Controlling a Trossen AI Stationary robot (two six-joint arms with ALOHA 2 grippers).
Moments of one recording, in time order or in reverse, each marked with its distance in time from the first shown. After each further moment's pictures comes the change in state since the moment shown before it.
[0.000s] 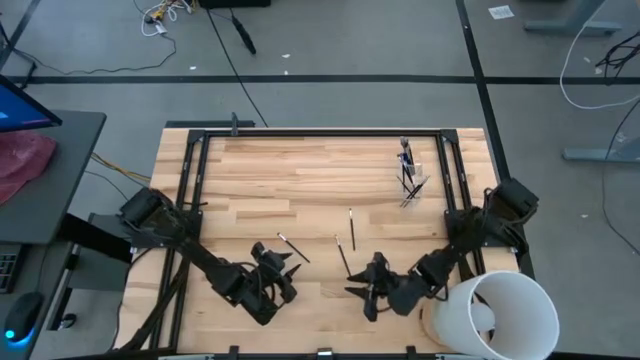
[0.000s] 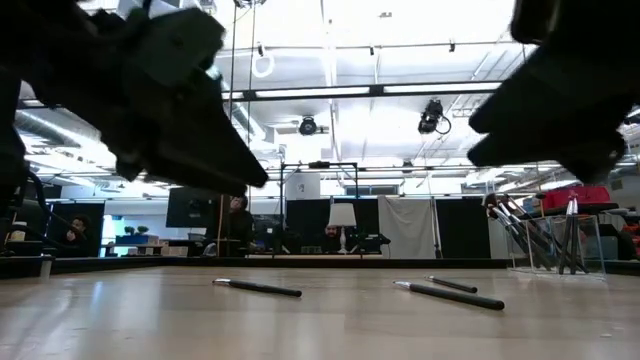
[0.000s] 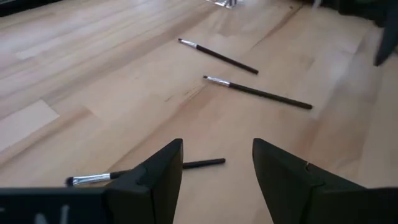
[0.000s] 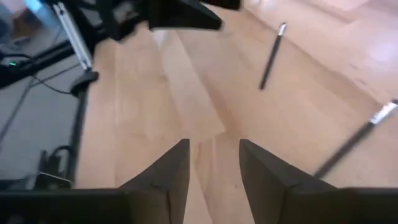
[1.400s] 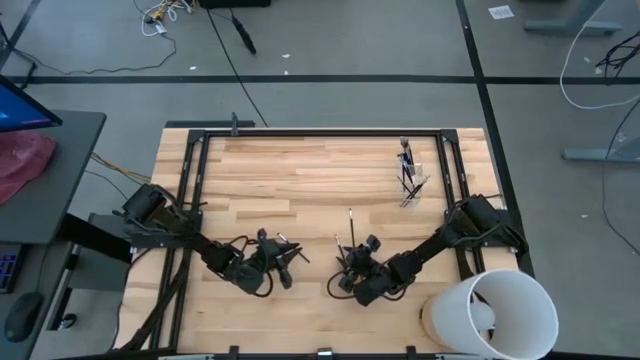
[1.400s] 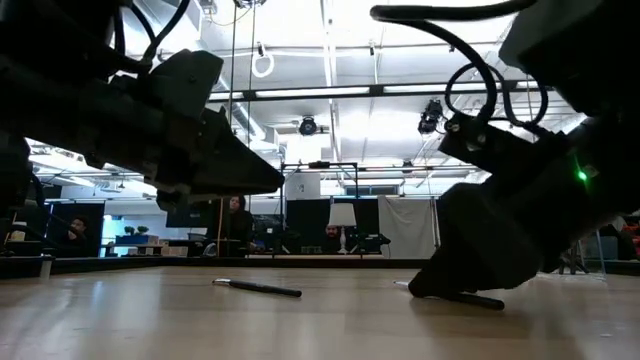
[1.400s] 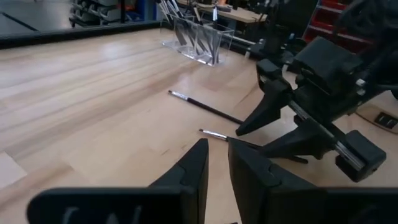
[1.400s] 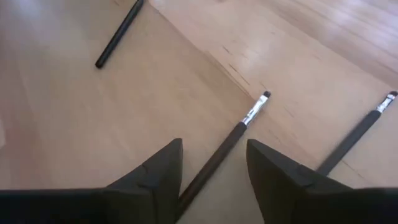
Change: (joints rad) left arm 0.092 -0.008 -0.389 1.024 -0.032 0.509; right arm -0.164 0.295 0.123 -0.228 0.212 0.026
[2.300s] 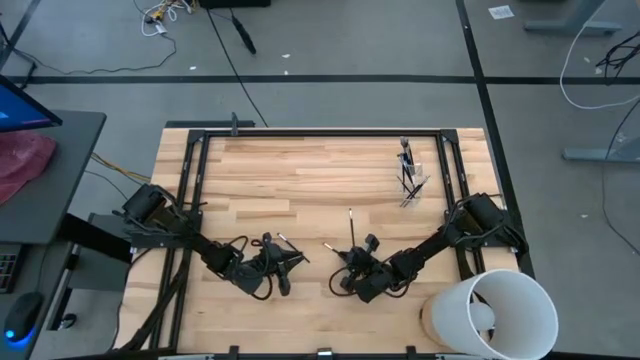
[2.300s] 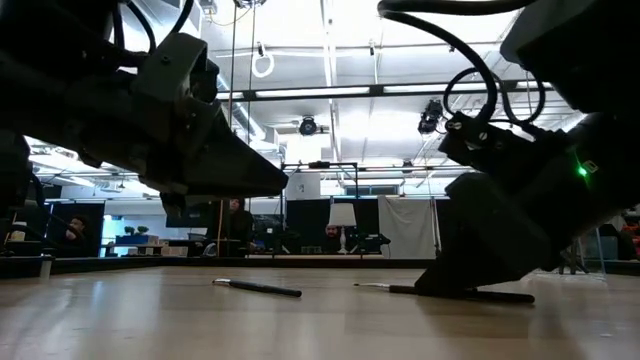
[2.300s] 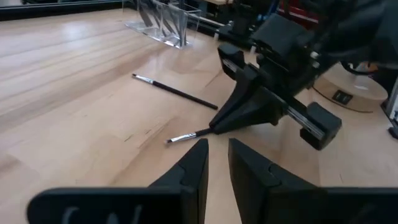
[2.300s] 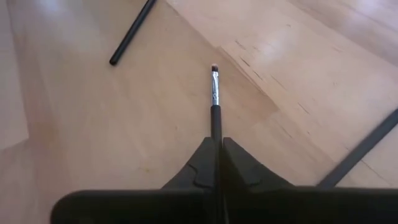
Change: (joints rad) left arm -0.004 0.000 0.000 0.024 0.143 0.018; right arm 0.001 0.012 -0.054 0.043 -0.099 -0.003
